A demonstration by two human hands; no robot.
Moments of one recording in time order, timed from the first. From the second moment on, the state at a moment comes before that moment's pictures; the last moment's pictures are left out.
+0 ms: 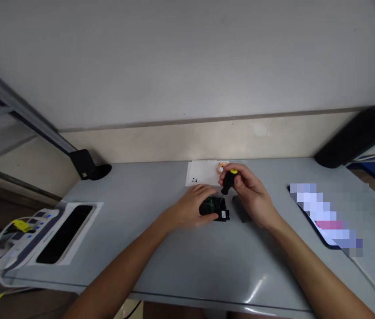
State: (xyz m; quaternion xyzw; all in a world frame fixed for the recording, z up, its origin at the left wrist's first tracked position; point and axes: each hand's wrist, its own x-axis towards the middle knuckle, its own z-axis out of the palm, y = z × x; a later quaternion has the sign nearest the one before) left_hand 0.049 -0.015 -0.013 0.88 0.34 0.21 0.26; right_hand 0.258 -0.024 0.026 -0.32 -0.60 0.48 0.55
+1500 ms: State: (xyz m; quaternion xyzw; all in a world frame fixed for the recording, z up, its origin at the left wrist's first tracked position) left_hand 0.056 -0.019 -0.021 0.89 0.31 0.23 0.23; right_hand 0.243 -0.023 0.032 -0.32 -0.47 0.57 0.60
